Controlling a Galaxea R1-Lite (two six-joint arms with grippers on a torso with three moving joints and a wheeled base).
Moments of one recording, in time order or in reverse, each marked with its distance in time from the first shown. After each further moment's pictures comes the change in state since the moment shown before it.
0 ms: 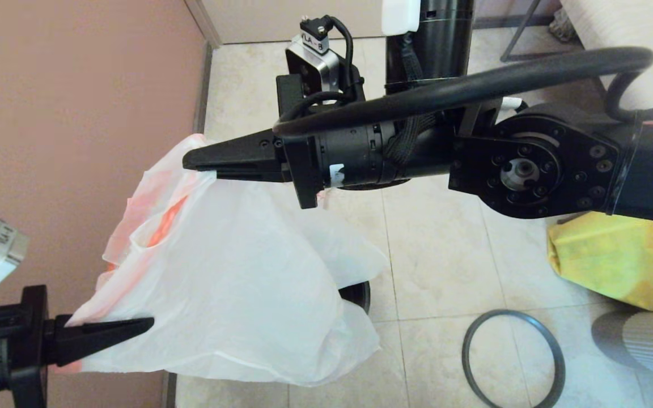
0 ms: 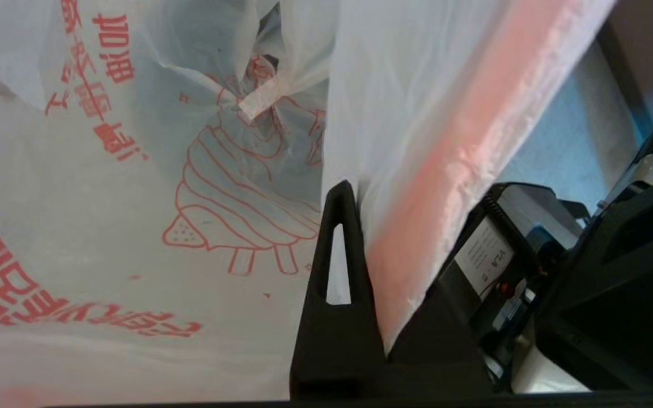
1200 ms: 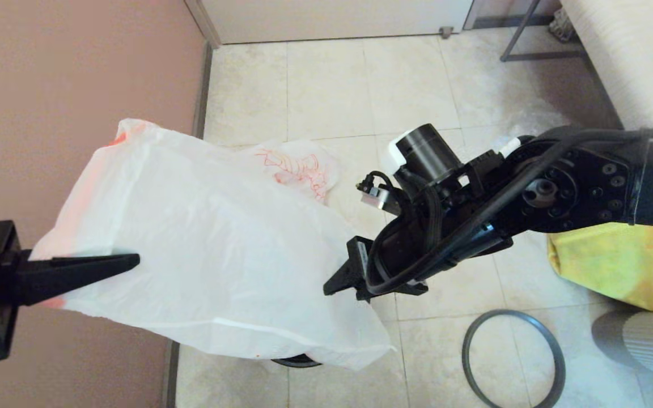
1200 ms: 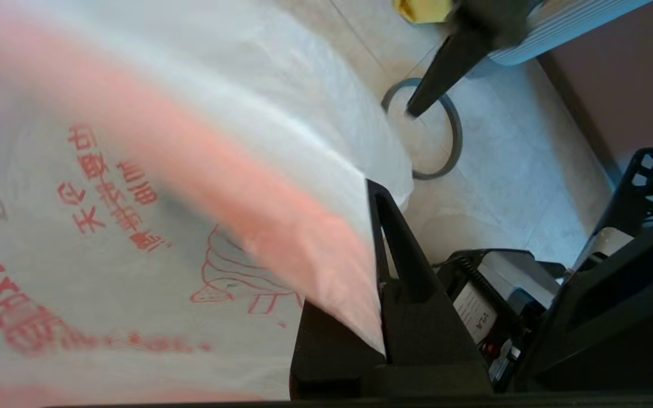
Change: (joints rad) left arm -0.091 -0.021 -0.209 0.008 0.003 -0.189; right arm -0.071 -0.059 0.203 0.679 -0.549 -0.266
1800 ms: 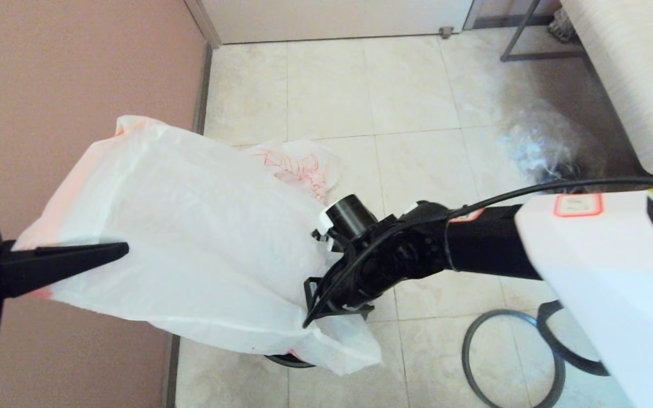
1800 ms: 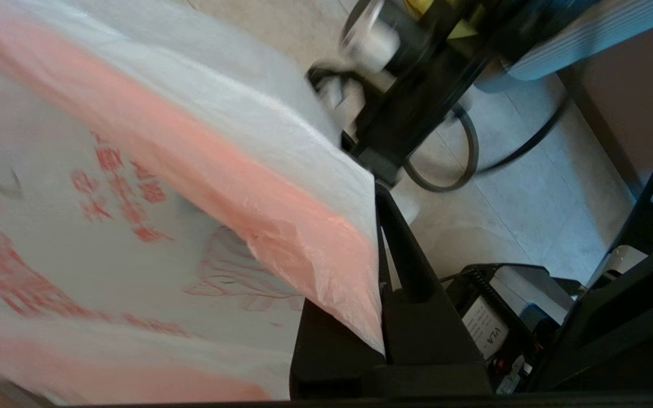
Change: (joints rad) left arm -0.001 -0.034 -0.019 -0.012 0.048 -0.044; right arm 0.037 0.361 -0.203 -0.117 -0.106 -0.067
